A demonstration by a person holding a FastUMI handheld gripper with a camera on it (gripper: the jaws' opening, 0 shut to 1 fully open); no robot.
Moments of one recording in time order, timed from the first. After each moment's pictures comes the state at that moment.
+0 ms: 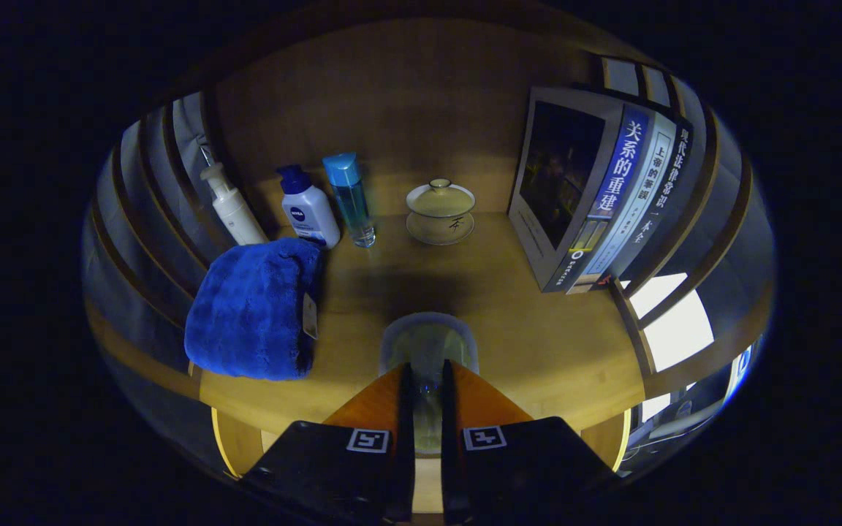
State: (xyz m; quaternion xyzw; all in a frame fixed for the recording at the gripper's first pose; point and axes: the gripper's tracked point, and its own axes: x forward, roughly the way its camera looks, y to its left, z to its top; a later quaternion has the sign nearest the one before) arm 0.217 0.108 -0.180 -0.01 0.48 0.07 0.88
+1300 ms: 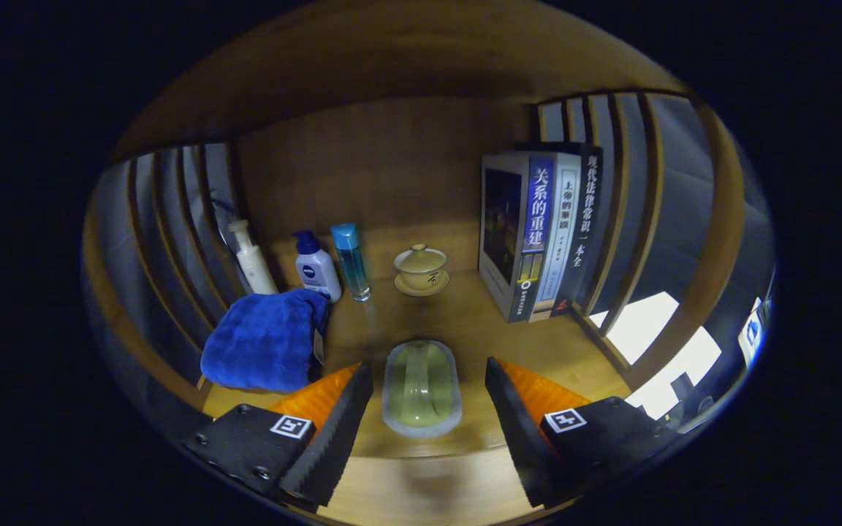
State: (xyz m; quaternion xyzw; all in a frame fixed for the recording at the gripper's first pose) arm 0.173 0.087 -0.127 0.01 0.29 0.05 0.95
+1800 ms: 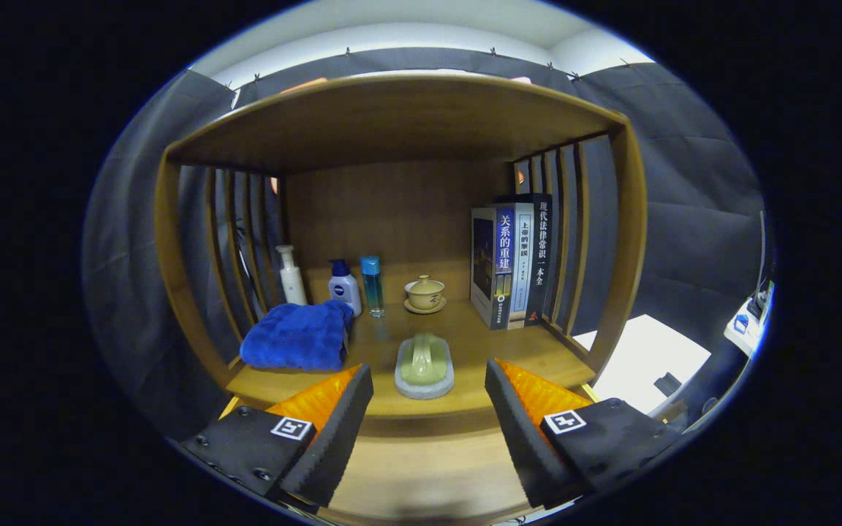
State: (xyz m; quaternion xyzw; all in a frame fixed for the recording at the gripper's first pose) arm 0.064 0.084 -0.097 0.01 0.19 0.07 0.98
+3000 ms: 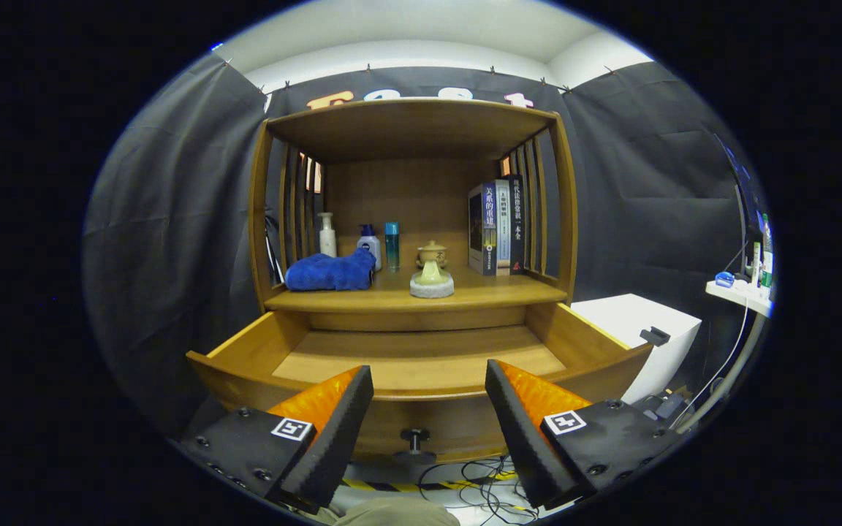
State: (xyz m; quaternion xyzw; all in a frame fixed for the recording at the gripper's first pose) arm -0.112 0.069 -0.189 0.00 0.16 0.08 0.98
